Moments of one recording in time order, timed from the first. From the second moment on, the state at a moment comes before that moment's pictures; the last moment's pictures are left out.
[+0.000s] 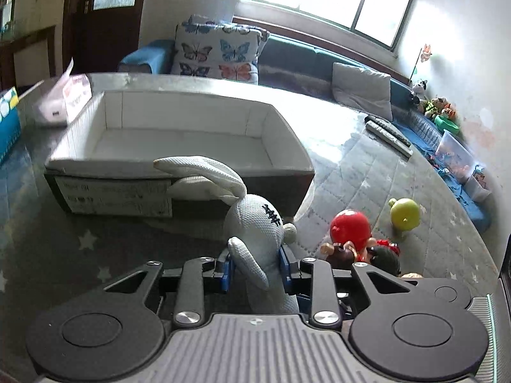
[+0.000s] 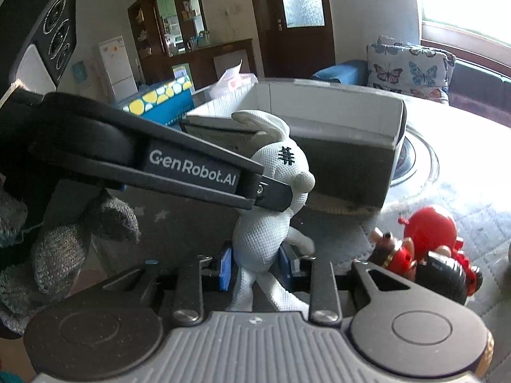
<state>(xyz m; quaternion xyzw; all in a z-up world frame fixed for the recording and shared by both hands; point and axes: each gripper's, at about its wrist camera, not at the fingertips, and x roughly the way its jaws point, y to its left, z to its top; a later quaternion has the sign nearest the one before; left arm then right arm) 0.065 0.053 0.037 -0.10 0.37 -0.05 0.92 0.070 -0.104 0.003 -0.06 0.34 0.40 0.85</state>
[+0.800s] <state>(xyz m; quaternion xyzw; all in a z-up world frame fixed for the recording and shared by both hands) 0.164 0.096 0.118 -0.03 0.31 -0.04 0.95 0.174 -0.046 0.077 0.00 0.29 0.39 0.88</state>
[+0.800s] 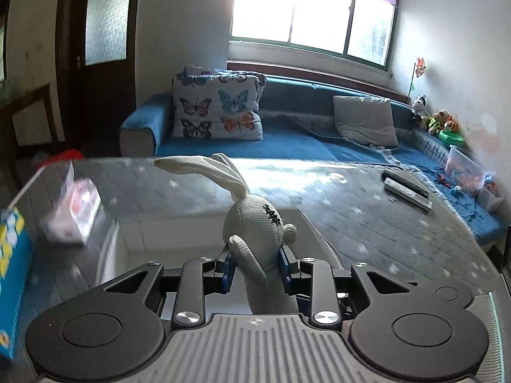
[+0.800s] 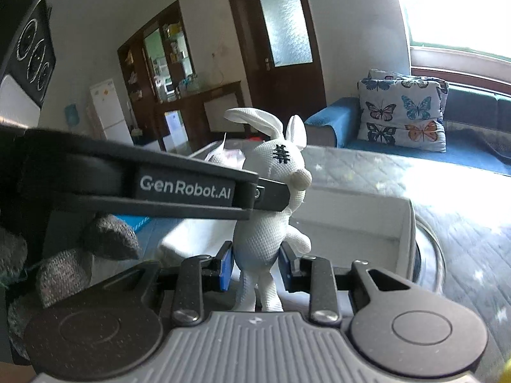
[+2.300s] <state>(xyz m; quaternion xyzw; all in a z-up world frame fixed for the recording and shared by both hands) 0.209 0.161 0.040 -0.05 0.44 0.10 0.89 0.187 -0.041 0.049 -0.02 0.34 0.37 0.87</state>
